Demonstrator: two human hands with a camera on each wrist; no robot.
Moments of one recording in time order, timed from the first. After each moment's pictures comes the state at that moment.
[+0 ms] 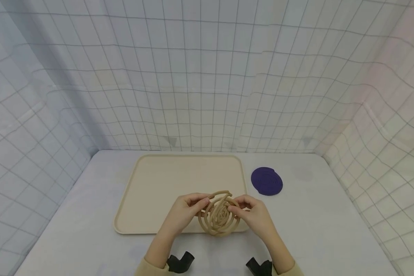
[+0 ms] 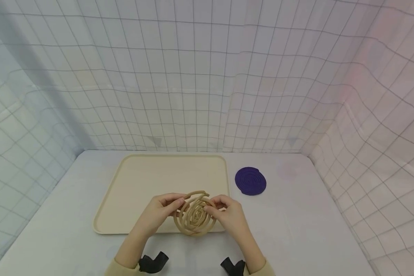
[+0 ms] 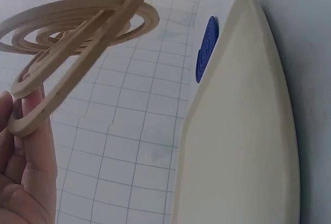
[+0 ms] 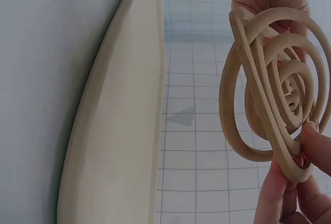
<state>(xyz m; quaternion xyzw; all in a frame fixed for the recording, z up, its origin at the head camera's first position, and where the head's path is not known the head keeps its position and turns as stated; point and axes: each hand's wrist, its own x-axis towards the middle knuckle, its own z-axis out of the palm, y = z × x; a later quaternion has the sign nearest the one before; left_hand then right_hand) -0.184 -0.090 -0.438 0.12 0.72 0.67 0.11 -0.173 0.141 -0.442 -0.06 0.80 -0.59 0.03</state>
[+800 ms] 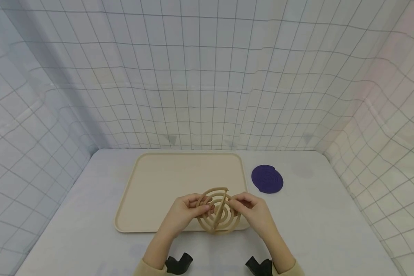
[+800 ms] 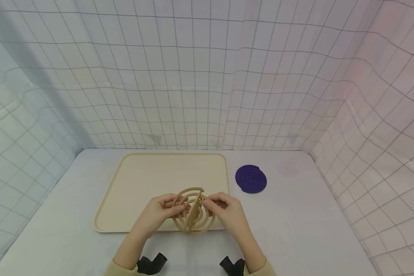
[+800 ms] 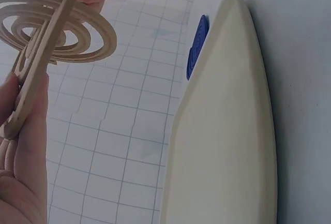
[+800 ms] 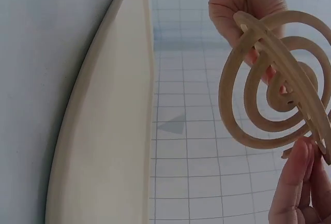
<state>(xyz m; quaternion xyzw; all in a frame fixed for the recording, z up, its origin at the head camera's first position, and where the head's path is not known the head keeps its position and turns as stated) -0.181 -0.095 -0.446 0.11 0.70 0.69 0.14 -0.172 0.140 -0.440 -0.07 0.78 -0.63 0.02</state>
